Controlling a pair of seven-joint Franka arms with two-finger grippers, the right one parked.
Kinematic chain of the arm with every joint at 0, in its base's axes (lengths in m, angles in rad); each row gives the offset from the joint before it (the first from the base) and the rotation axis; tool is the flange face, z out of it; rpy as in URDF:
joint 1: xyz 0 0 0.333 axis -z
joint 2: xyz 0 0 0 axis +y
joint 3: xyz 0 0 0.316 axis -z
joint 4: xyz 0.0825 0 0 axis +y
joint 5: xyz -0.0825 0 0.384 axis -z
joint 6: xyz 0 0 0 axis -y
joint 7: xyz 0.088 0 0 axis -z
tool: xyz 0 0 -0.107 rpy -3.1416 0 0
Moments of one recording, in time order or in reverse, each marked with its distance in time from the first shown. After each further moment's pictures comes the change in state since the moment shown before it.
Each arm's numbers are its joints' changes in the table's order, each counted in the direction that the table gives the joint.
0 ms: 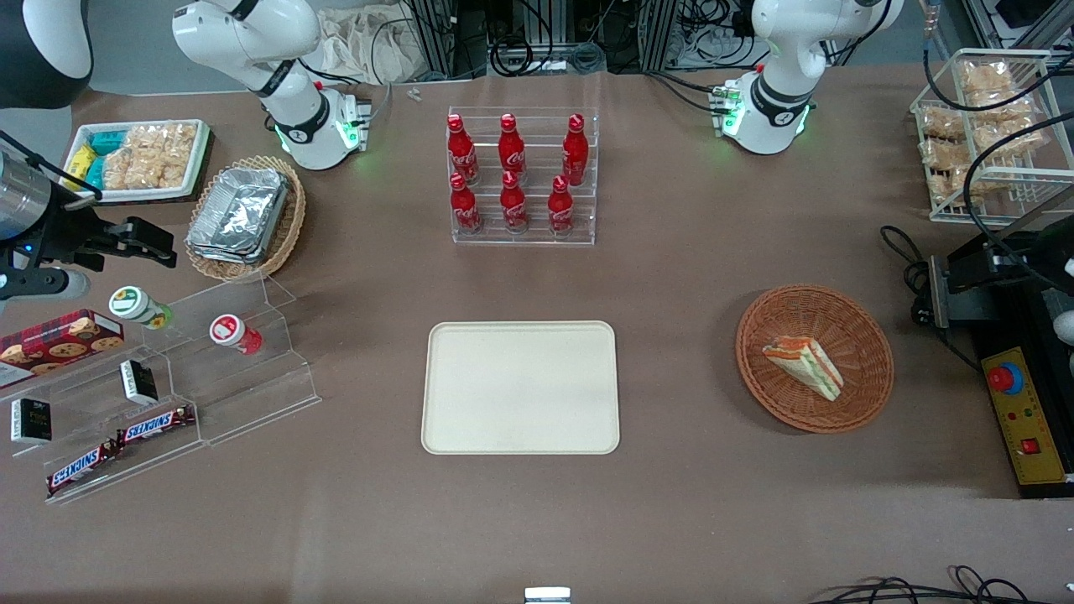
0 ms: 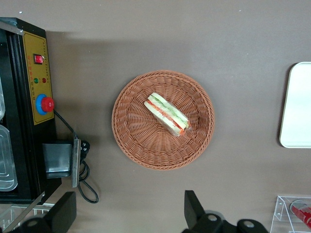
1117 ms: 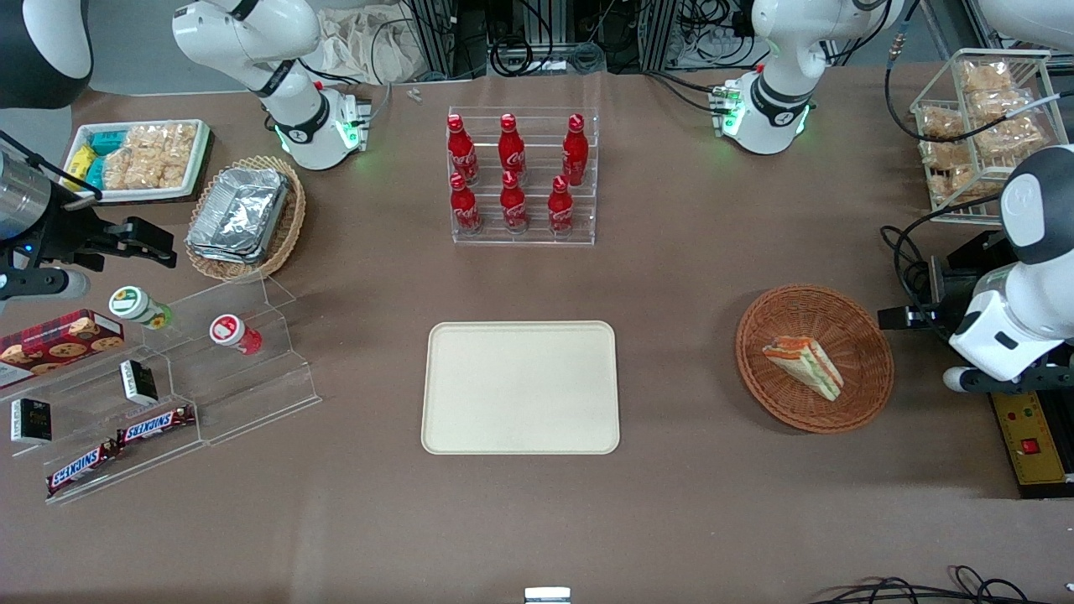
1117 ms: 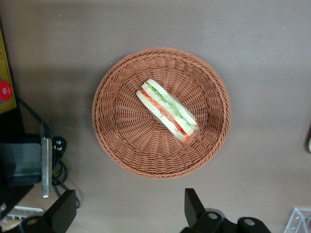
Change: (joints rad) arm 0.014 0.066 -0.001 0.239 0.000 0.181 -0.092
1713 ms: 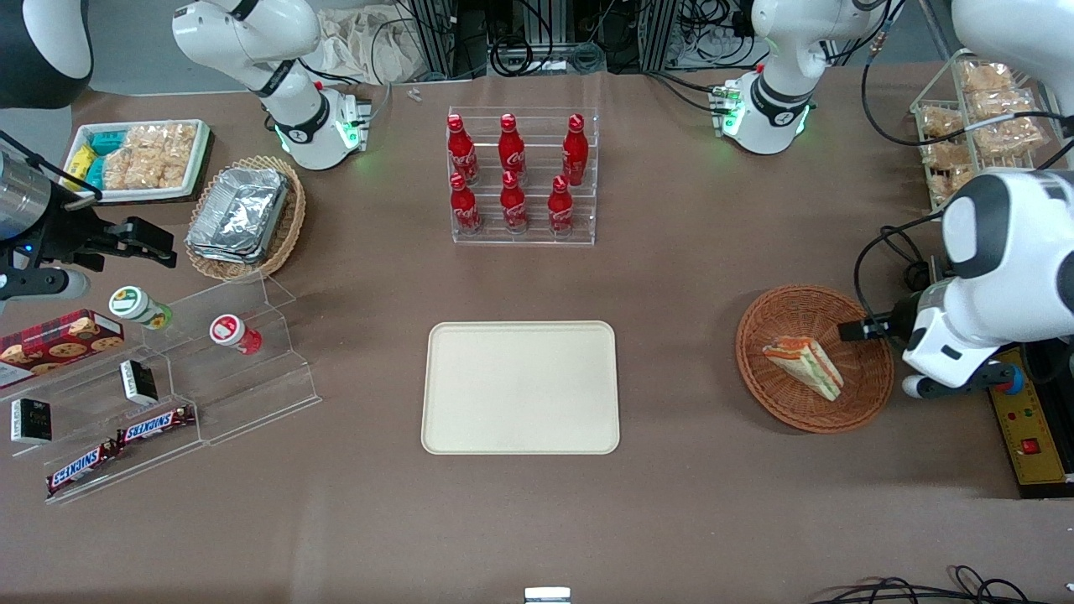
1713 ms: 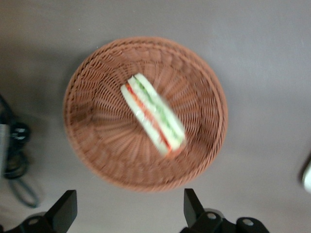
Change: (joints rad) arm 0.015 0.000 0.018 0.220 0.025 0.250 -0.237
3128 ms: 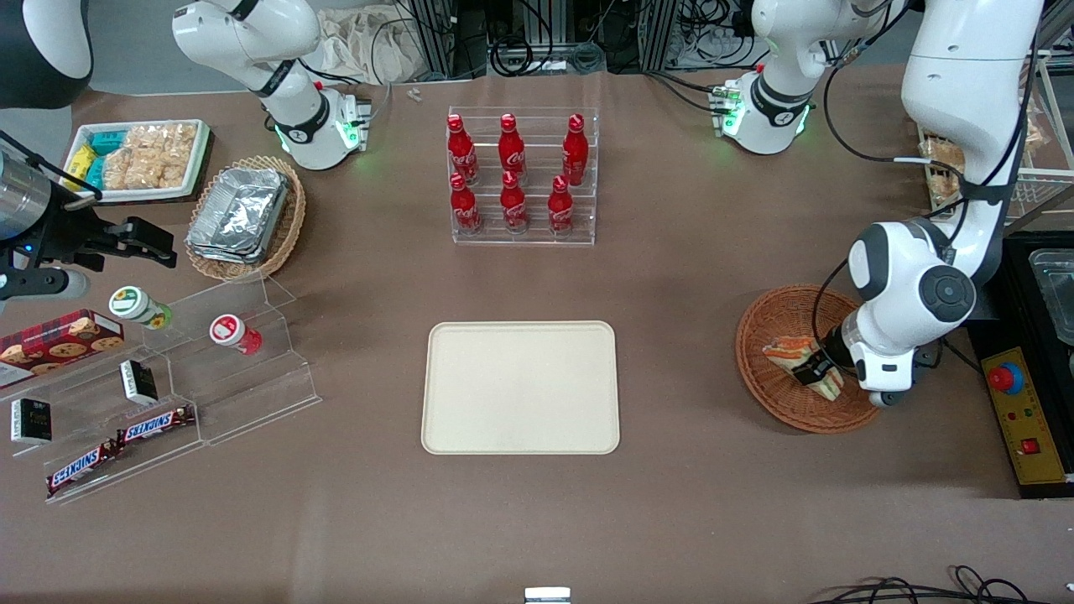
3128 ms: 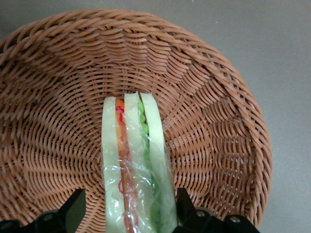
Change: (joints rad) arm -0.007 0.115 0.006 0.295 0.001 0.549 -0.467
